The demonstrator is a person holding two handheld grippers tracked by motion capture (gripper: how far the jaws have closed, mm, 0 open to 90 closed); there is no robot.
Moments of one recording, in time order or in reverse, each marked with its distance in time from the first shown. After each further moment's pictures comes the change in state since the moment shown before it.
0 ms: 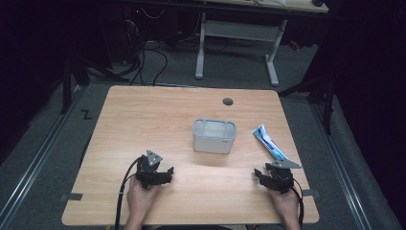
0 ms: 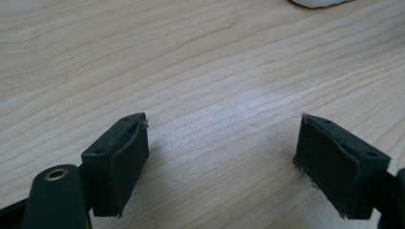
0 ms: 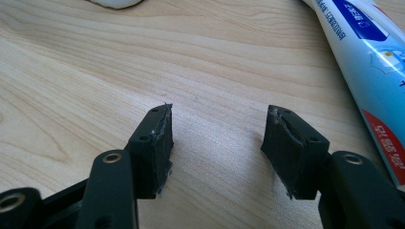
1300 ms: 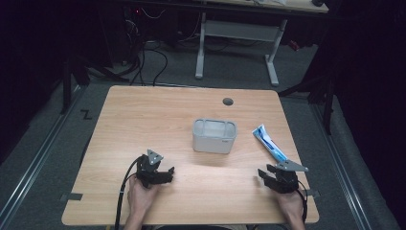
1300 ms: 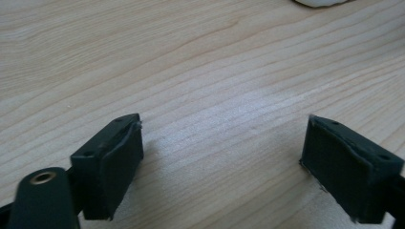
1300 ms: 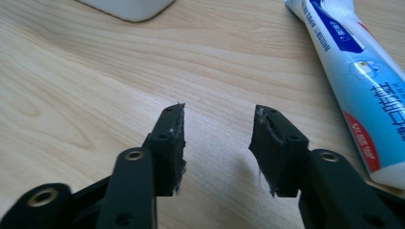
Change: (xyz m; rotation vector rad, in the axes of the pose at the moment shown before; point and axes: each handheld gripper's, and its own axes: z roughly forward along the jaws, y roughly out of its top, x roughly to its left) left arm -0.001 0.002 0.003 0.013 0.000 0.000; right arm -0.004 -0.002 -0.019 -0.044 0.038 -0.013
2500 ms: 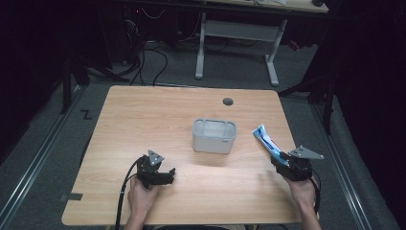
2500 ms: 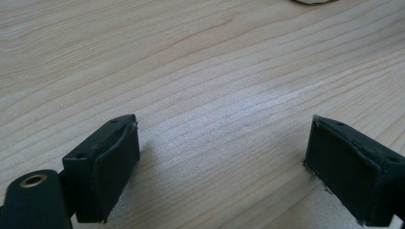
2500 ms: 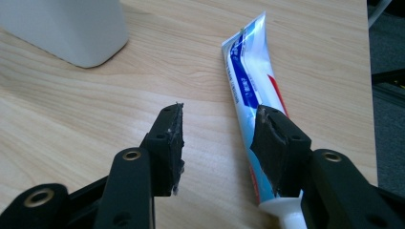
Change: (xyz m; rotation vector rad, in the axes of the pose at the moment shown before) left arm -0.001 0.000 -0.001 0.005 -0.006 0.004; right arm -0.033 0.037 -0.019 -0.020 -0.093 -0.001
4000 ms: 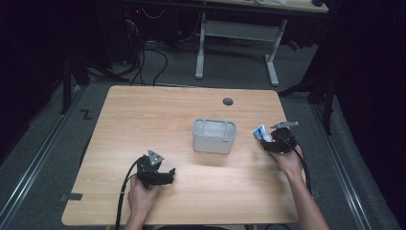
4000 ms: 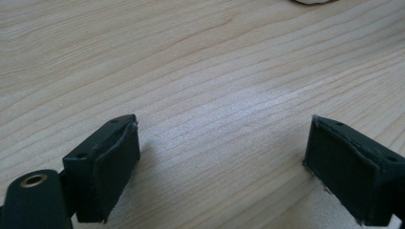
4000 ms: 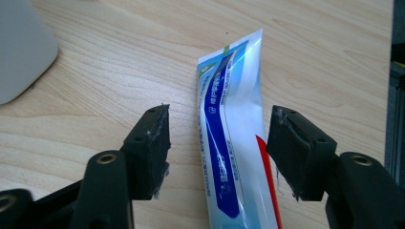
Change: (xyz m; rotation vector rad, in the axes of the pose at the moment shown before) left arm 0.000 0.000 0.000 -0.001 -0.001 0.000; right arm -0.014 0.063 0.077 0.219 -0.054 -0.046
